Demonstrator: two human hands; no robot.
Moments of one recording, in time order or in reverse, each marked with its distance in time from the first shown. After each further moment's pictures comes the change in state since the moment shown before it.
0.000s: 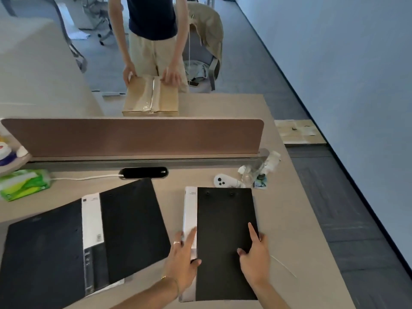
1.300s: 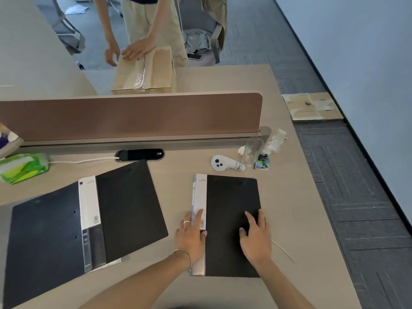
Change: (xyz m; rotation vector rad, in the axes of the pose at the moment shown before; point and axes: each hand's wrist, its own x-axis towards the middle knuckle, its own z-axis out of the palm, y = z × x) left_hand 0.030 0.034 0.035 0.162 -0.016 -0.076; right_hand 0.039 0.044 0.007 -0.204 -0.130 -0.049
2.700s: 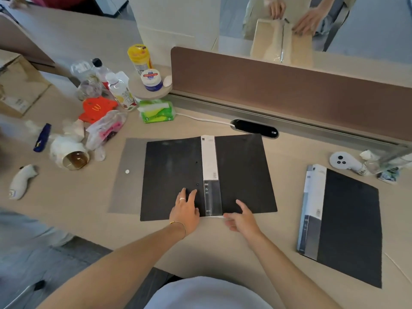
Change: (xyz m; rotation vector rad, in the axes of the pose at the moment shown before) left_hand -0.090 -0.348 -0.099 -0.121 0.077 -0.337; right_hand -0.152 -0.282 0.184 0.544 -0.656 0.226
